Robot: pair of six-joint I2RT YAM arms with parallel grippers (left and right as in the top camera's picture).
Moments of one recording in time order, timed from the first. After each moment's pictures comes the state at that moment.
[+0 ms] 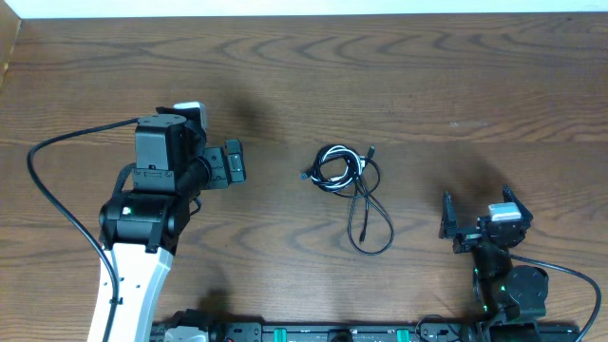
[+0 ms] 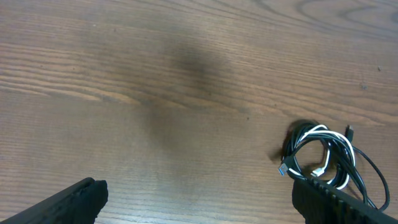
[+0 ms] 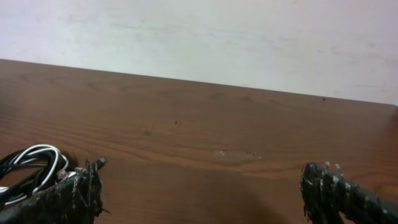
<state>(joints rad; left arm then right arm) -0.09 1.08 1.03 -0.78 0.05 -0.20 0.08 0.01 0.01 -0.07 -0.01 -0.07</state>
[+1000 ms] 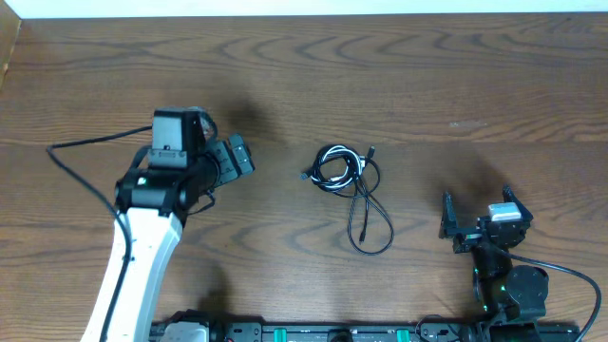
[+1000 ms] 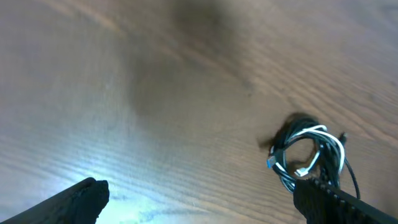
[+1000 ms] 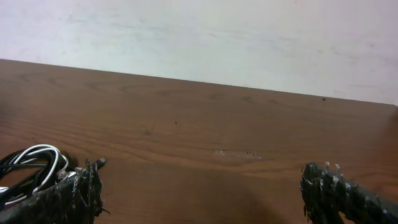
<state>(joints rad) -0.09 1.24 1.03 -0.83 0.11 -0.52 0.08 0.01 0.01 -0.07 -0.01 -0.07</state>
